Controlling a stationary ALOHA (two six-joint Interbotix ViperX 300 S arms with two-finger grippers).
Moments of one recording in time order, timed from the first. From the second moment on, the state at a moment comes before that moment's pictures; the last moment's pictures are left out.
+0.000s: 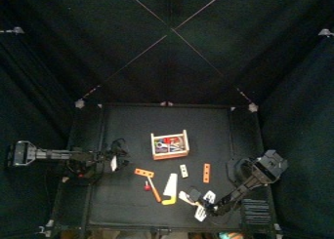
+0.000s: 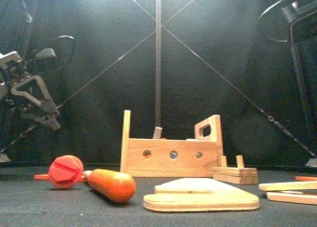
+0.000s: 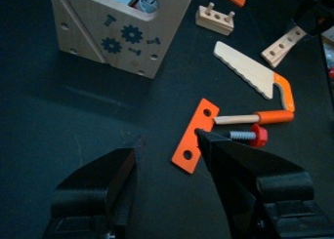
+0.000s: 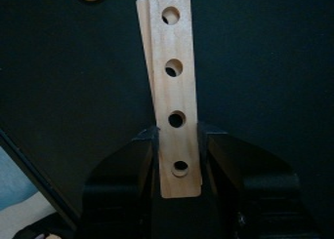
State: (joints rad) left arm 0.20 -0.65 1.36 0.47 -0.19 -0.78; right arm 0.76 0.09 0.63 -0.56 0.71 1.78
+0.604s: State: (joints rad) left arm 0.20 -0.65 1.36 0.47 -0.19 -0.78; right arm 0.77 0.11 0.64 -0.55 0.69 1.76
